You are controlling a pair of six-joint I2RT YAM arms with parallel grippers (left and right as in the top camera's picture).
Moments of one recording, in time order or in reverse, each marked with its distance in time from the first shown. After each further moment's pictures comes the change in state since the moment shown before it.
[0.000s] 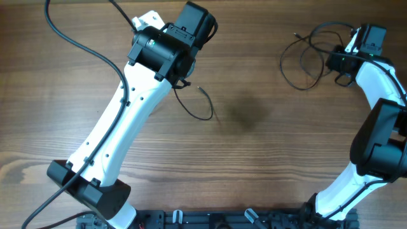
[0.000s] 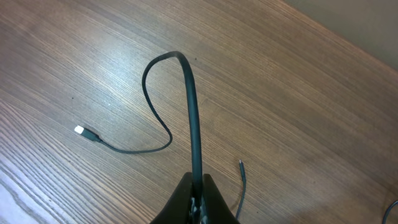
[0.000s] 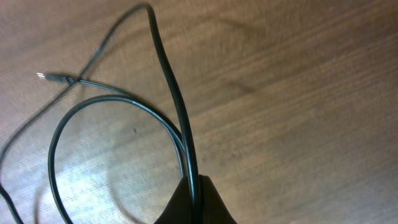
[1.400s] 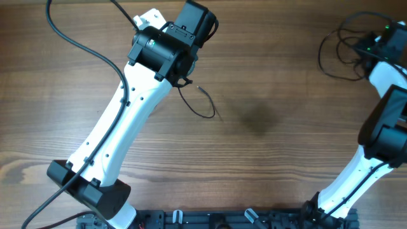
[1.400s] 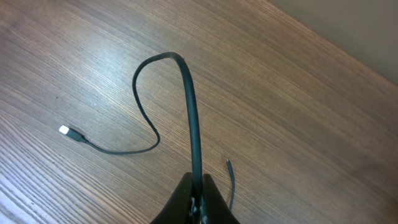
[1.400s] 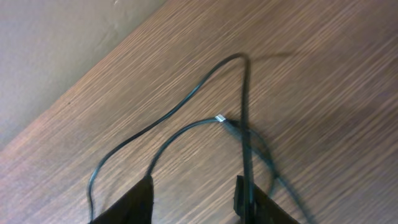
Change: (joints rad) left arm 0.000 0.000 0.000 0.040 0.023 0.000; right arm -0.122 0.185 0.105 0.370 0.037 0.182
